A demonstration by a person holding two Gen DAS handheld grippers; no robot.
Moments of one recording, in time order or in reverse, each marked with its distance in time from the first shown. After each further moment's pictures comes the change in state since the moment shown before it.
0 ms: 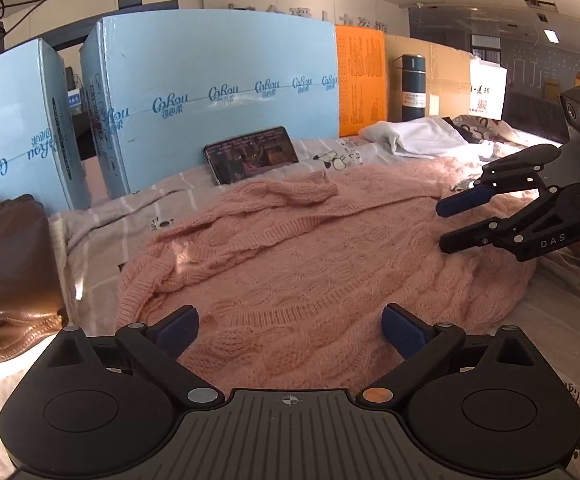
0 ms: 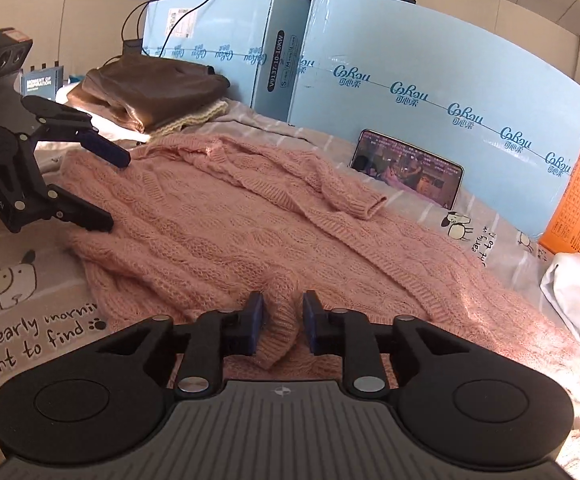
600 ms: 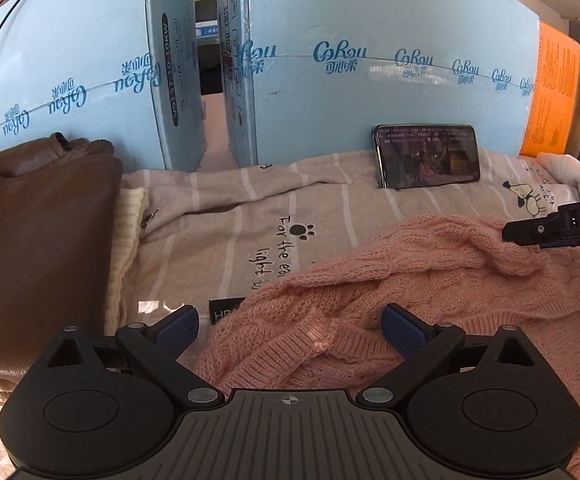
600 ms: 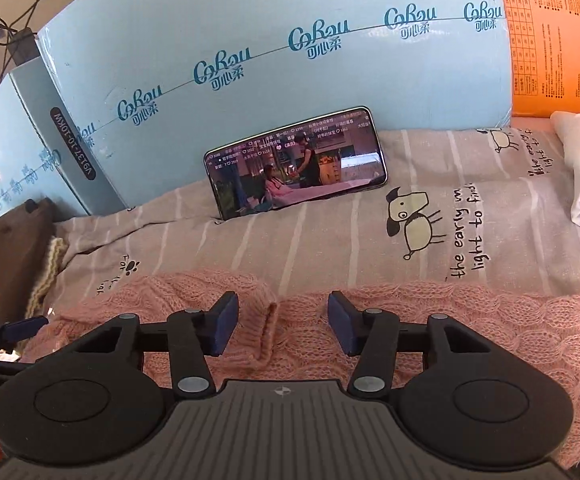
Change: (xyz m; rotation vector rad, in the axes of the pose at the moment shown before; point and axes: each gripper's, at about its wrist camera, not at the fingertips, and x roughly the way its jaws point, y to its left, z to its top) left arm 0.110 0.060 0.035 -0.280 0.174 0.345; right arm 0.134 -0.100 0.068 0.614 0.108 -0.121
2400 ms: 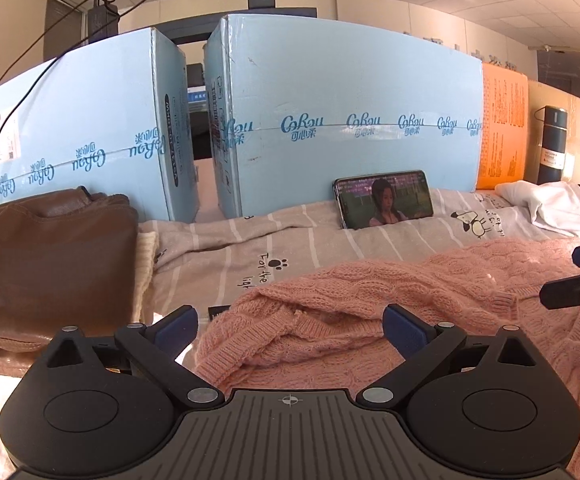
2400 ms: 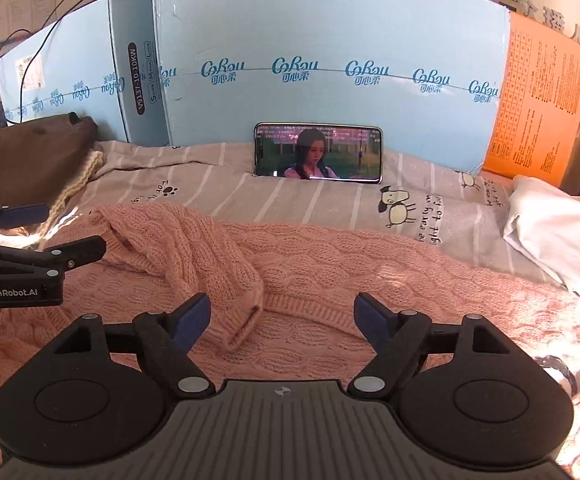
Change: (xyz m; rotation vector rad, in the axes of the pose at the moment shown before) left arm -0.081 -0.013 -0.036 0.044 -0.227 -0.051; right arm -0.107 0.050 -0.066 -0.306 -0.044 -0.173
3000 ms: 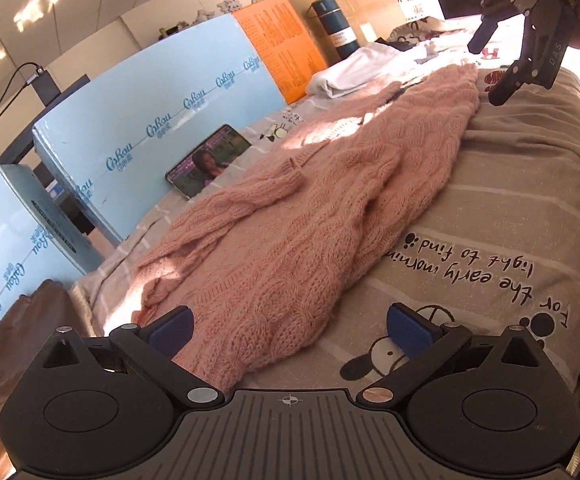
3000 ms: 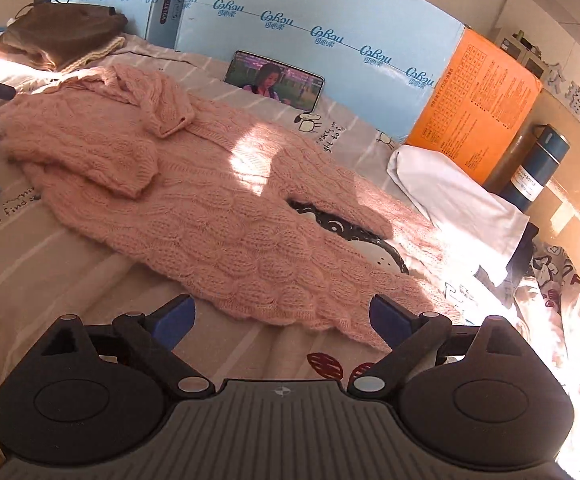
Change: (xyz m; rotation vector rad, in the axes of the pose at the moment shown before) left arm -0.095 -0.068 -0.064 0.630 0.082 -0.217; right arm -0.109 -0.068 -0.099 -0.322 0.116 -0.071
